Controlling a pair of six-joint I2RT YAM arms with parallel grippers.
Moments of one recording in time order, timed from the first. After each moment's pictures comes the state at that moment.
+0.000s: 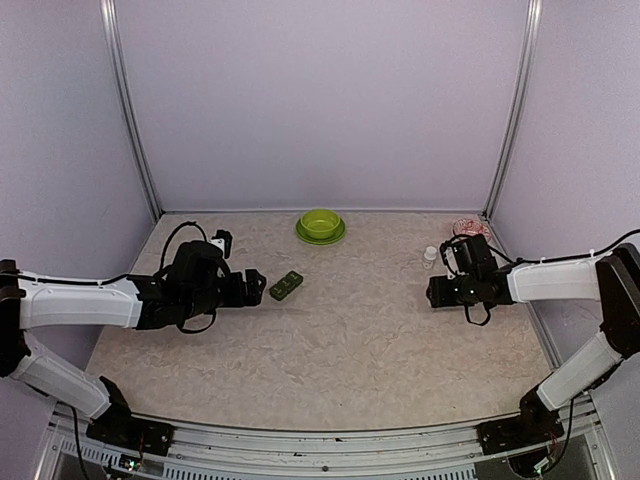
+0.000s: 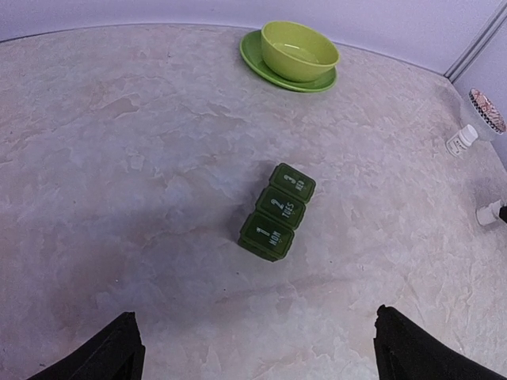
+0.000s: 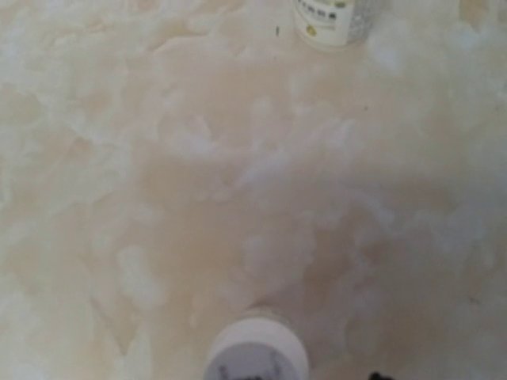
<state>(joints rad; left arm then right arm) -0.76 1.34 0.69 0.07 -0.31 -0.52 0.42 1.48 0.71 -0.07 0.13 0.28</state>
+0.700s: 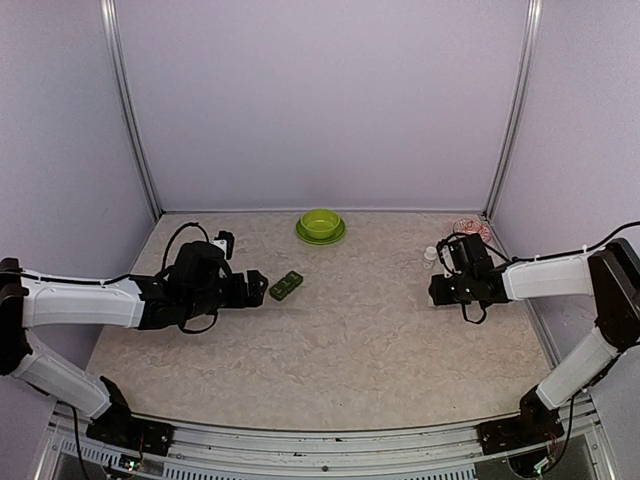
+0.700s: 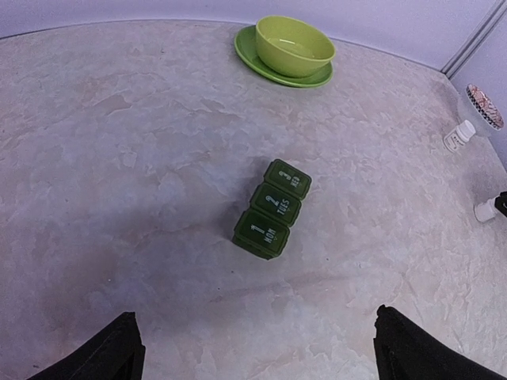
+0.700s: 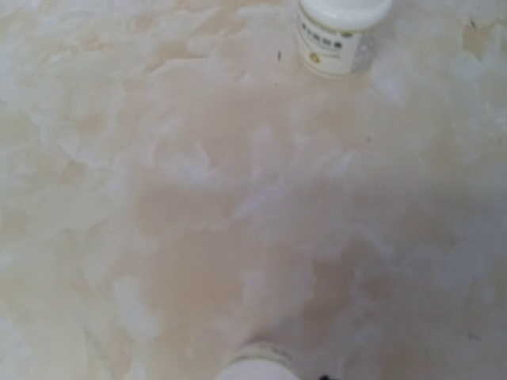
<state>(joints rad) -0.76 1.36 0.69 0.08 -0.29 -0.52 0.43 1.53 0.73 -0.03 0.15 0.26</state>
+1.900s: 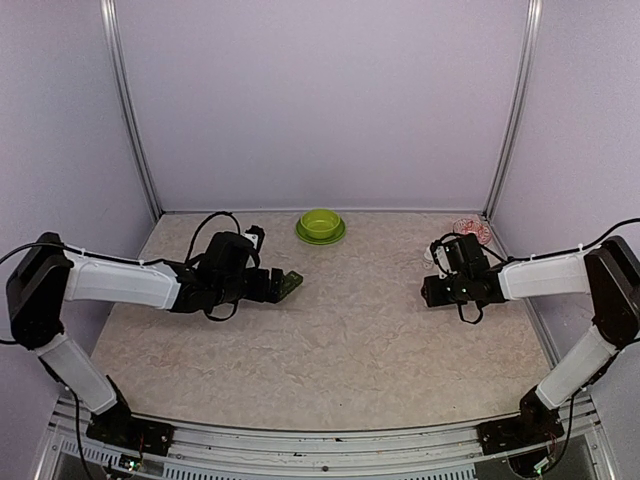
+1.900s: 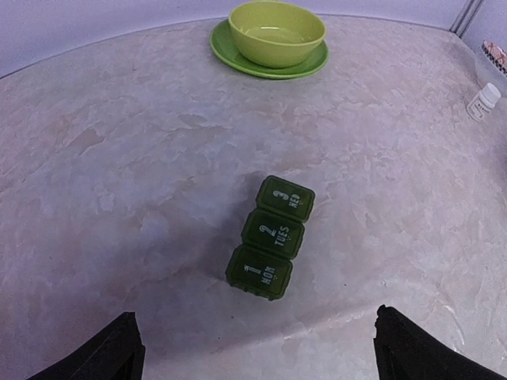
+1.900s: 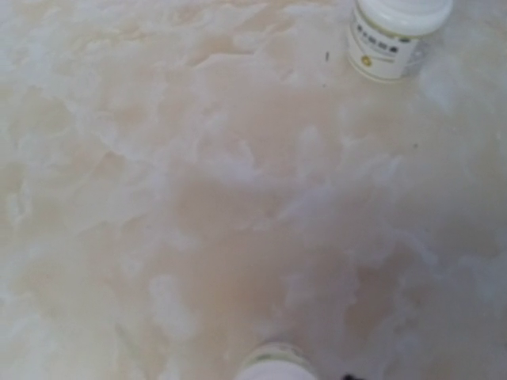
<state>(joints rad) -0.76 1.56 0.83 0.10 -0.30 -0.36 0.45 1.55 0.75 -0.03 0.13 0.24</state>
